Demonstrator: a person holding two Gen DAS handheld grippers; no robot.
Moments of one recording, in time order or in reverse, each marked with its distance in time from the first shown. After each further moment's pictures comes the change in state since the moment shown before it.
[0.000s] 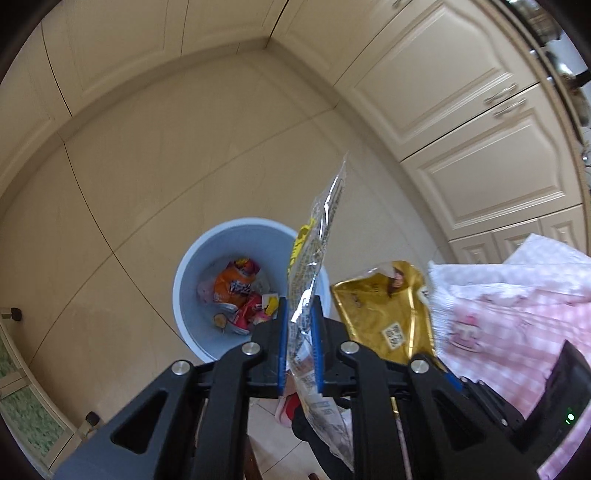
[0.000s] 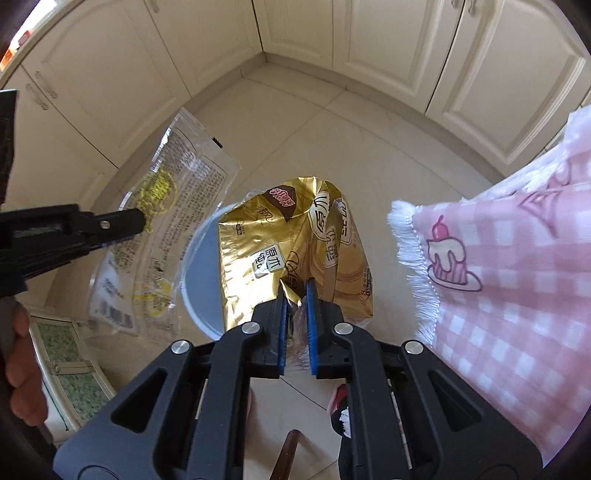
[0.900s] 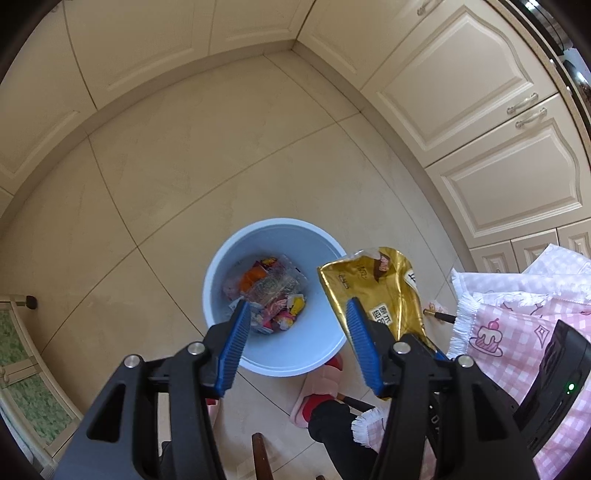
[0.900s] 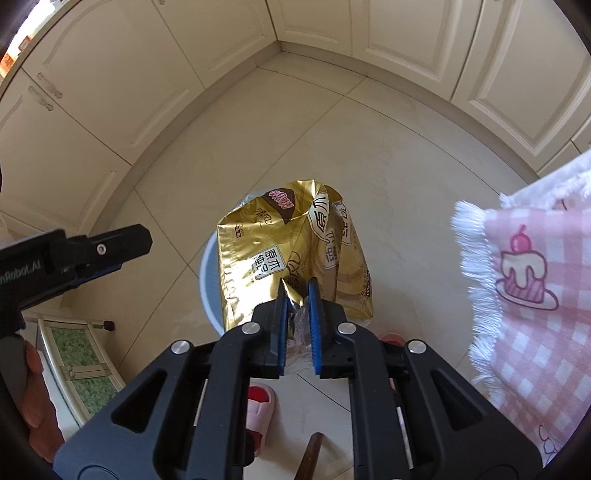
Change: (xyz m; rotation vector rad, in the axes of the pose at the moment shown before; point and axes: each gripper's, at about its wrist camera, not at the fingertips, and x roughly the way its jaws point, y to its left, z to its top) left arm -0.022 0.024 -0.008 -0.043 -0.032 0.074; right arm 0.020 0.030 0.011 -0.004 0.015 0.088
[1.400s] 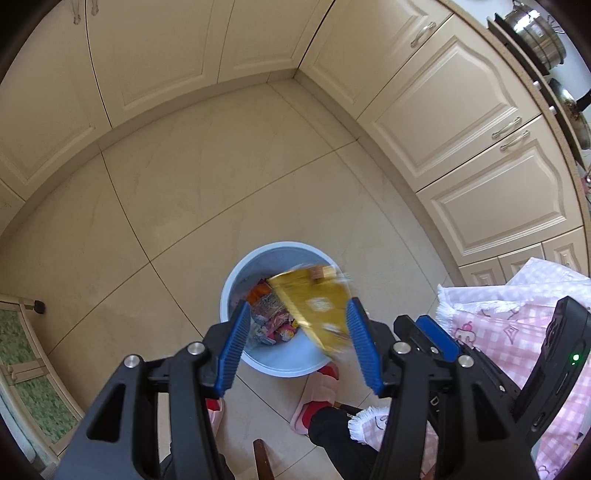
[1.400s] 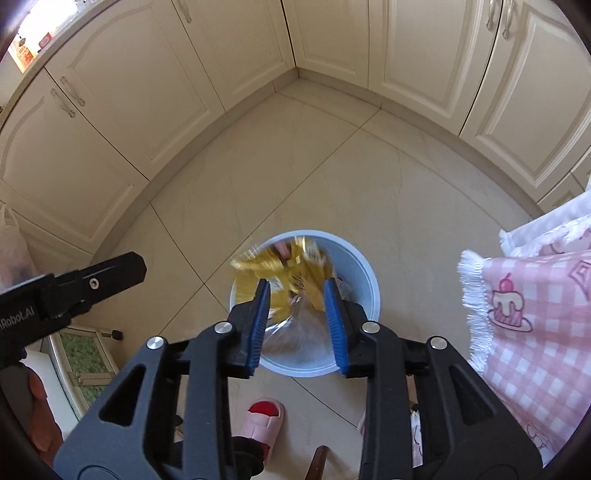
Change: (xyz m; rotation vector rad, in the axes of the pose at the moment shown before) left arm -0.065 0.009 -0.006 -0.007 -0.094 -0.023; right arm -0.047 0.034 0.015 -0.035 -0.093 0.007
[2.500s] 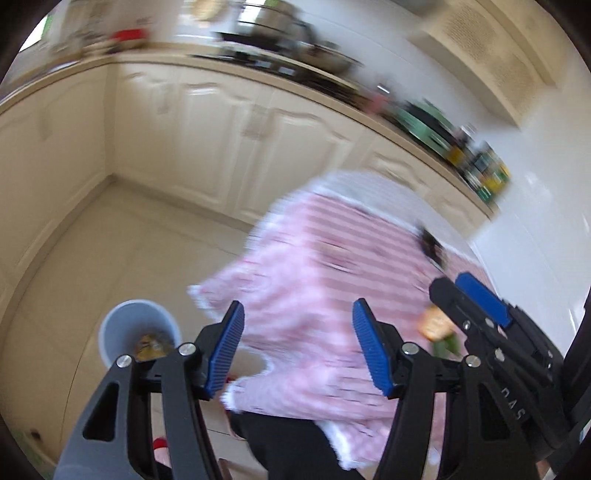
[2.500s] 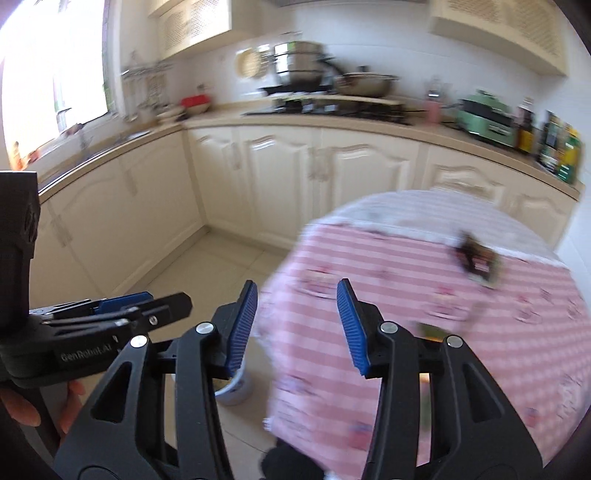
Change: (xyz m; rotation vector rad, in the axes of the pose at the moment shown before) left arm -0.212 -0.291 -0.191 0.623 -0.165 -0.368; right arm -0.401 -0.148 -0.165 0.214 -0.588 -0.329
